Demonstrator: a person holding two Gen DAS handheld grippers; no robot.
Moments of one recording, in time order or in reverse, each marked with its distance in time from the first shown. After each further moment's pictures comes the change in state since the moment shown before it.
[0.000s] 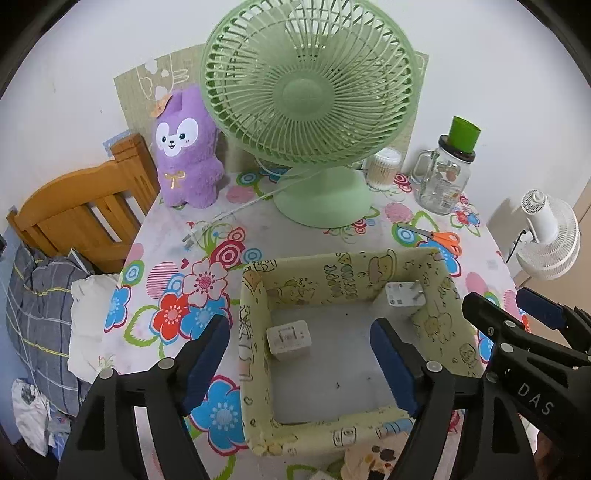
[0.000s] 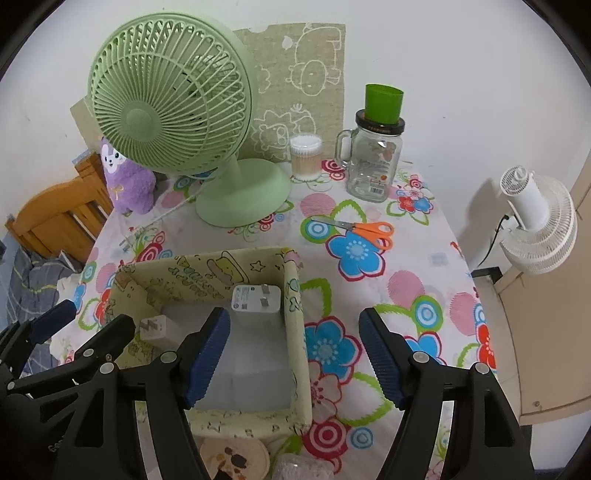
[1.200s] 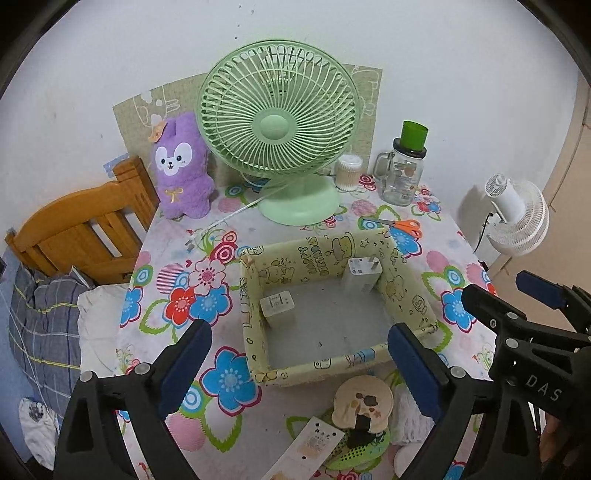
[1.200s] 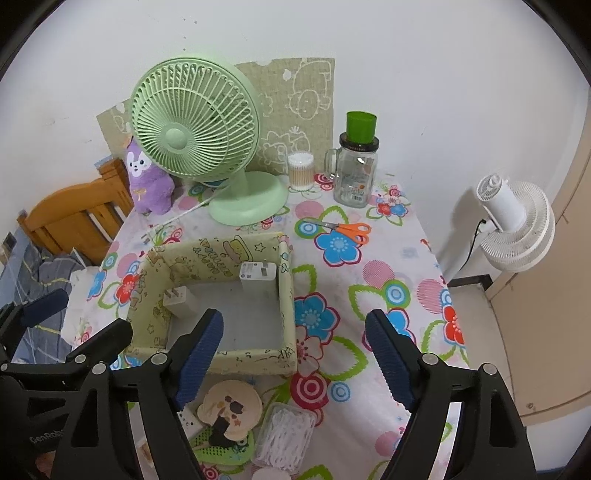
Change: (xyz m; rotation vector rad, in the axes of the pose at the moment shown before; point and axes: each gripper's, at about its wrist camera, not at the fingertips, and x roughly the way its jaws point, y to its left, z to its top) left arm -0.073 -0.004 -0.033 0.084 -0.042 -0.053; right arm -0.080 -0.008 -0.037 -0.023 -0.066 -0.004
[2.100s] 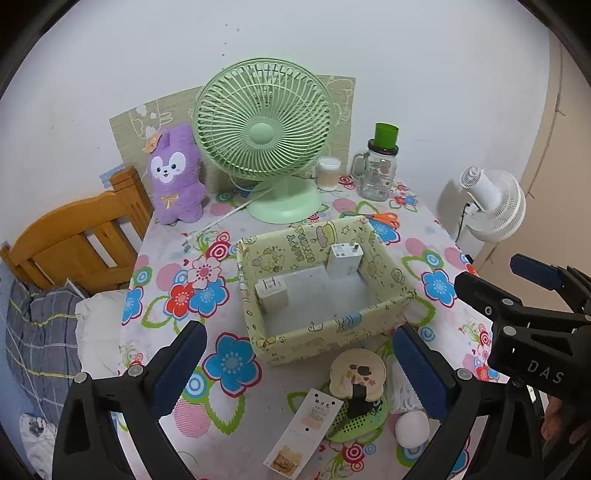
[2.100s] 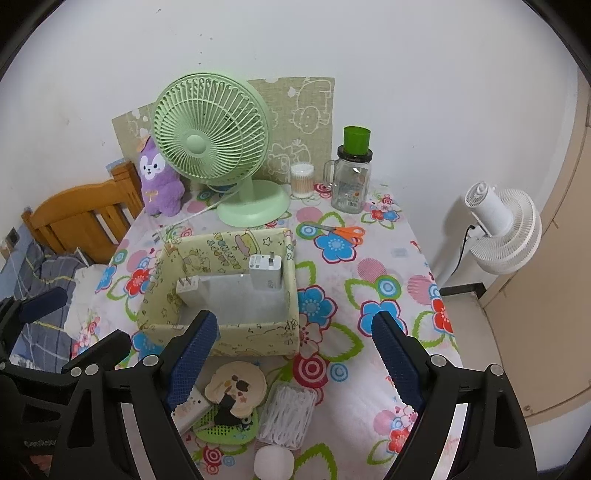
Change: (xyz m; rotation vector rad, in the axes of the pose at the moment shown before) left arm -0.033 0.004 -0.035 0.064 -0.048 -0.061; right arm -0.039 0.011 -0.032 -0.013 -0.062 -0.009
